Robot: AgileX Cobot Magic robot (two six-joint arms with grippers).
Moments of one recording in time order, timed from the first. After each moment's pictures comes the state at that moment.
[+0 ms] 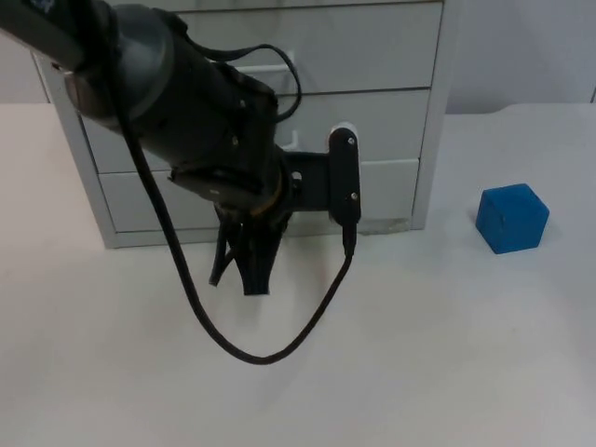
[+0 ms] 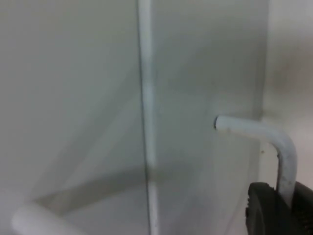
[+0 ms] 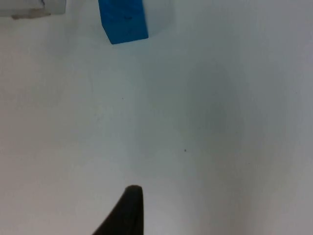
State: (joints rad) right arm 0.06 0.96 -0.73 0.03 0.82 -0.01; left arm -0.66 2.15 -1.19 1.23 0.43 -0.24
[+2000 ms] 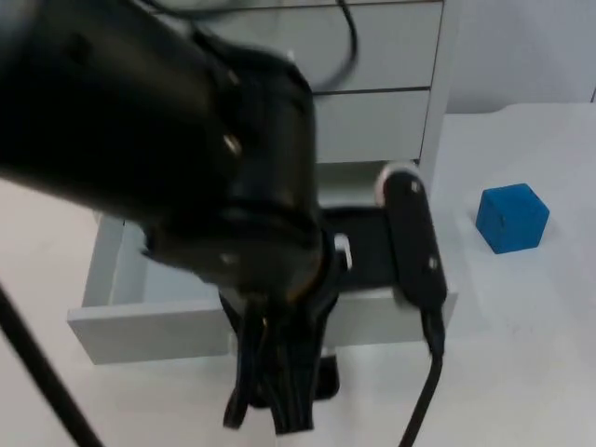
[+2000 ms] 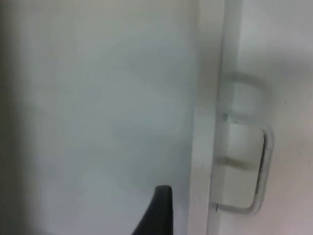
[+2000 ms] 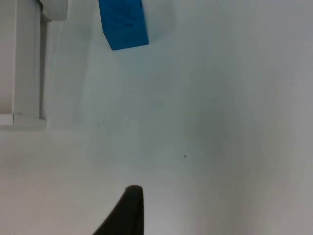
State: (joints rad) right arm 0.06 0.96 -0.73 0.03 0.80 -0.01; left arm -1.00 1.76 -0.93 0.70 0.61 -0.13
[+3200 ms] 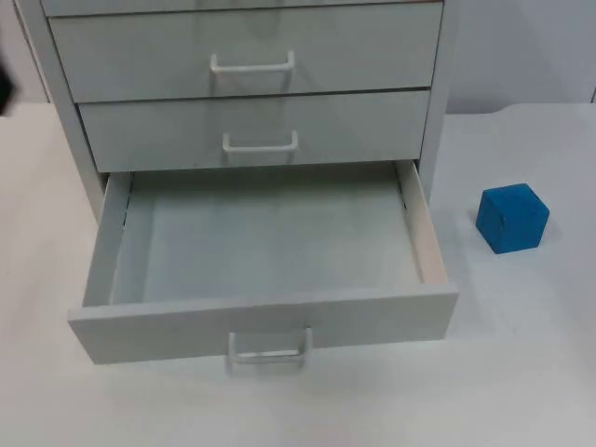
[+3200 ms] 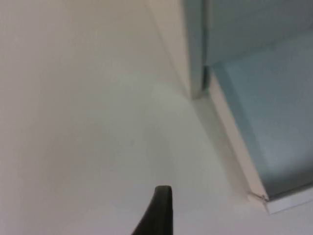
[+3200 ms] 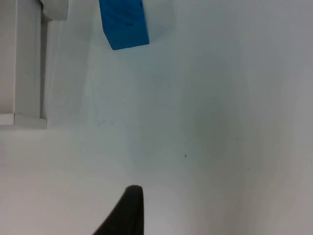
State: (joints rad) right arm 0.06 0.96 -0.73 0.03 0.80 -0.01; left arm -0.11 1.16 -0.93 0.01 0.80 0.08
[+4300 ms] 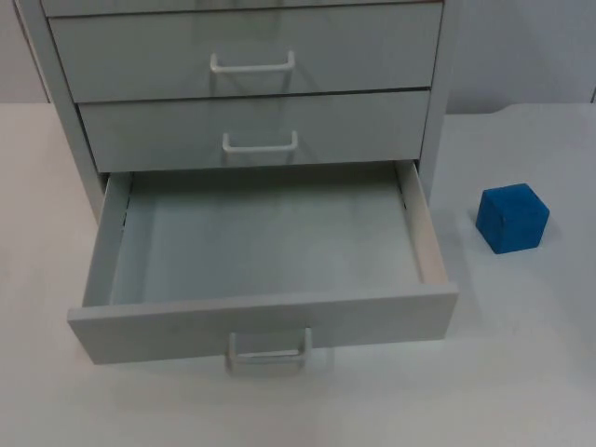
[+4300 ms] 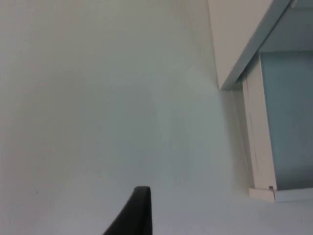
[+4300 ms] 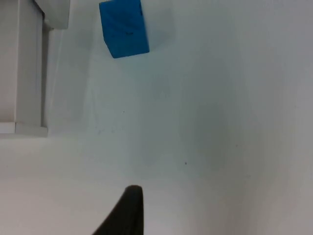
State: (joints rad) right arm 0.06 0.96 -0.73 0.03 0.78 -0.01; left arm 0.13 0.98 -0.78 -0.21 0.78 0.18
